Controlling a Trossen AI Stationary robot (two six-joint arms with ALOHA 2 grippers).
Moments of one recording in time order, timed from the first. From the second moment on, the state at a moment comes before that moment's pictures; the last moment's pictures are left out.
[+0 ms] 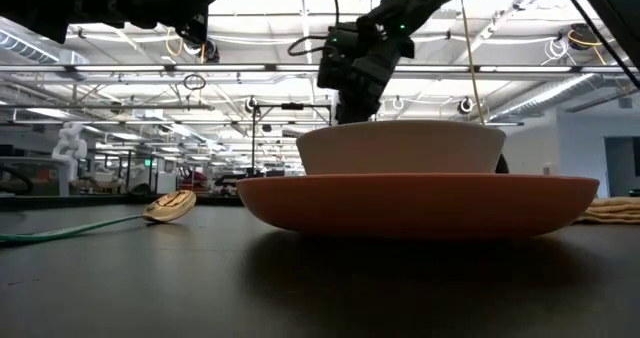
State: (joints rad) left arm -0.21 1.08 0.38 0.64 0.08 0.17; right arm -0.44 1.94 1.57 -0.79 -0.42 -0.39
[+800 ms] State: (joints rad) left arm -0.21 1.08 0.38 0.62 0.08 0.18; right arm -0.40 2.06 1.64 -0.76 -0.42 -0.46
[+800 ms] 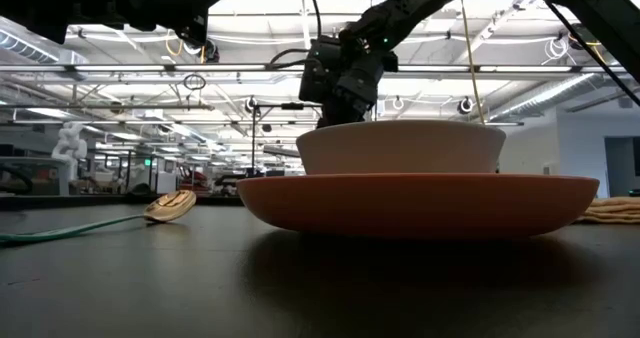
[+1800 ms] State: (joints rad) left arm -0.21 1.08 0.38 0.62 0.08 0.16; right arm -0.38 2.14 1.64 -0.74 -0.42 -0.49
